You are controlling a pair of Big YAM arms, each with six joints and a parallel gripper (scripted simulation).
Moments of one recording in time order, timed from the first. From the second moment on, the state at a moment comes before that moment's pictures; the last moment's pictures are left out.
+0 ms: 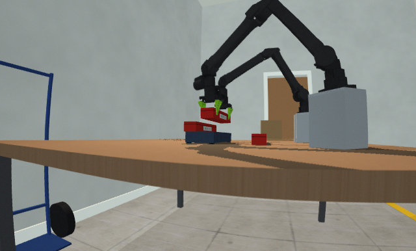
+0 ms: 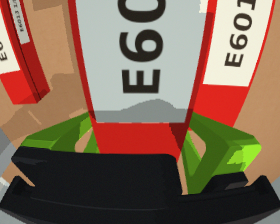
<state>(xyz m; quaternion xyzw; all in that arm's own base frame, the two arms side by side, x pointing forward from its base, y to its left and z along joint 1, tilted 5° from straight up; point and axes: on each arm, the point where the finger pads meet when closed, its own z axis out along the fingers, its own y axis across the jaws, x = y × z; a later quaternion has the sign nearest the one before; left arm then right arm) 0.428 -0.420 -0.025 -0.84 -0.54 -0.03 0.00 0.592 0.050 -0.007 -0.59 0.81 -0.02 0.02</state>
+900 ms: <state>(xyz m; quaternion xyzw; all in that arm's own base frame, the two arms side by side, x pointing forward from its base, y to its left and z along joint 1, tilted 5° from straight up) 0.426 -0.420 -0.054 -0.85 -0.53 -0.03 0.00 0.588 0.050 -0.034 -0.59 0.81 -0.02 0.02</state>
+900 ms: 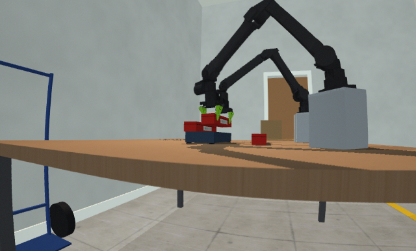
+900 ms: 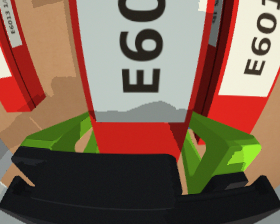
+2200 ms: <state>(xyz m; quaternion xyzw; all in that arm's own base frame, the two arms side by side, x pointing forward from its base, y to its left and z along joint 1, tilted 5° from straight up) 0.415 -0.415 -0.067 -0.84 -0.54 -0.02 0.00 0.578 0.052 -0.046 -0.59 0.81 -0.02 0.02</state>
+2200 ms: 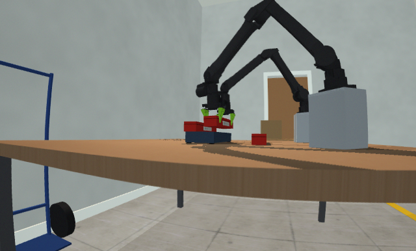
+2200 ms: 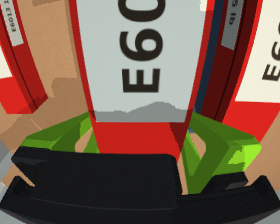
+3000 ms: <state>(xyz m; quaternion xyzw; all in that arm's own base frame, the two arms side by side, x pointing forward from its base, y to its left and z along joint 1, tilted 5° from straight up) 0.417 -0.416 -0.069 -0.84 -0.54 -0.03 0.00 0.580 0.051 -0.047 -0.59 0.81 -0.02 0.02</state>
